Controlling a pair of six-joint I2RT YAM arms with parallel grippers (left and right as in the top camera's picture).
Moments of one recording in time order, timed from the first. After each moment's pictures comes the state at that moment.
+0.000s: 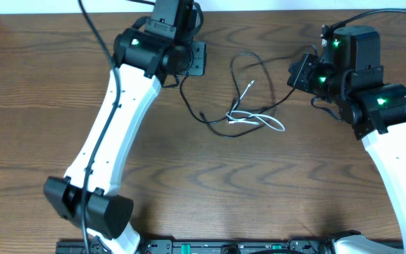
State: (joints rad) left arm -0.38 1.80 1.94 -1.13 0.06 -0.25; right arm 0.24 1.39 1.44 -0.79 -0.17 0.60
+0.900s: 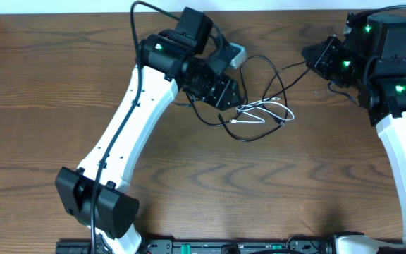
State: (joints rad) left arm -0.45 1.82 1.87 -1.26 0.57 0.13; right arm 0.07 1.44 1.44 -0.65 -0.41 0.70
